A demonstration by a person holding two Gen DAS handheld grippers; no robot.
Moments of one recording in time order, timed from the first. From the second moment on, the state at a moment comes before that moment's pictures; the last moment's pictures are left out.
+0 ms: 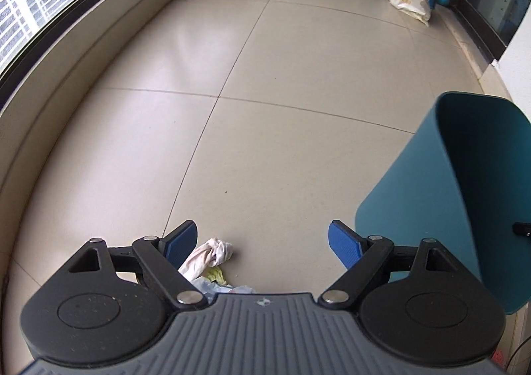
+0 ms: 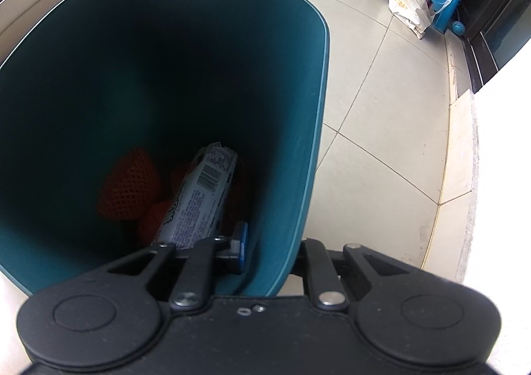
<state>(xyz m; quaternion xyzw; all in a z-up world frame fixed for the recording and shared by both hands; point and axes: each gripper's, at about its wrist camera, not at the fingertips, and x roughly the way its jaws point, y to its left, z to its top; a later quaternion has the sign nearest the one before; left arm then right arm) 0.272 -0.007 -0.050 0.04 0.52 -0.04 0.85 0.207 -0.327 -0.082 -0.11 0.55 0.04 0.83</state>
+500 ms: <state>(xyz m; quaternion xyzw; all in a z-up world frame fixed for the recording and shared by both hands) 0.291 0.085 -0.173 -0.07 0.63 0.01 0.78 0.211 -0.322 -0.085 -0.11 0.55 0.03 0.82</state>
